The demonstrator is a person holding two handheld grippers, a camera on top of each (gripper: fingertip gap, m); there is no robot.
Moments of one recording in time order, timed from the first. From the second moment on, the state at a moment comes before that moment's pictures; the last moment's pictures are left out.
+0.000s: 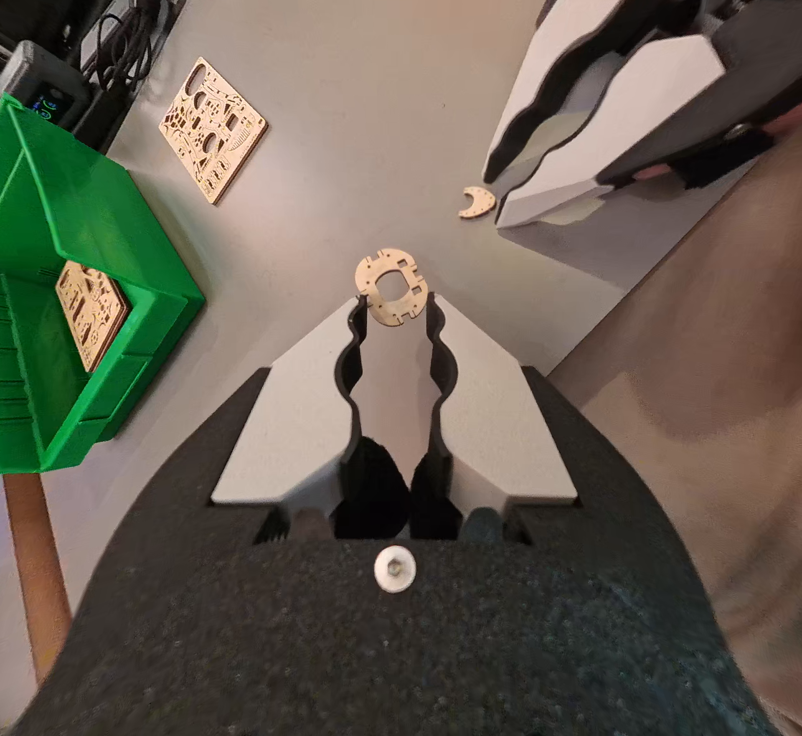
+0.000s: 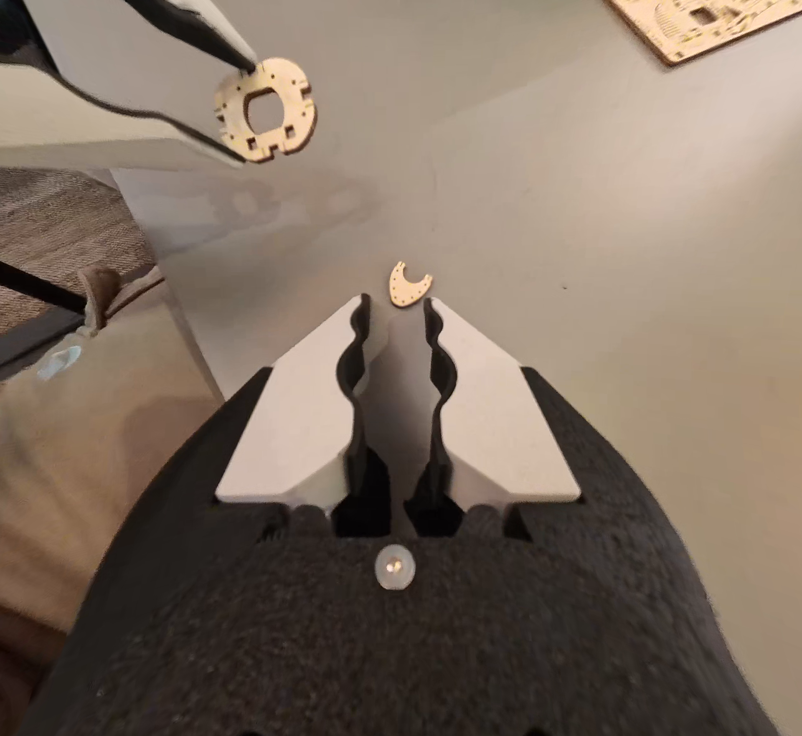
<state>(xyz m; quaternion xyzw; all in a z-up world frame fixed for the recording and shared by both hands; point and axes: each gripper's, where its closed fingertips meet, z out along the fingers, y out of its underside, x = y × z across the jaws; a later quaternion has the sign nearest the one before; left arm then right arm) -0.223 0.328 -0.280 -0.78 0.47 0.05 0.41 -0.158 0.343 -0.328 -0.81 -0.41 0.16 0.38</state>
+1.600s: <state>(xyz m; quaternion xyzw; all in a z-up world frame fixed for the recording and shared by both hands) -0.013 0.404 -0.313 -0.53 0.73 0.22 0.36 0.065 0.369 -0.278 -0.84 -0.28 0.27 0.37</state>
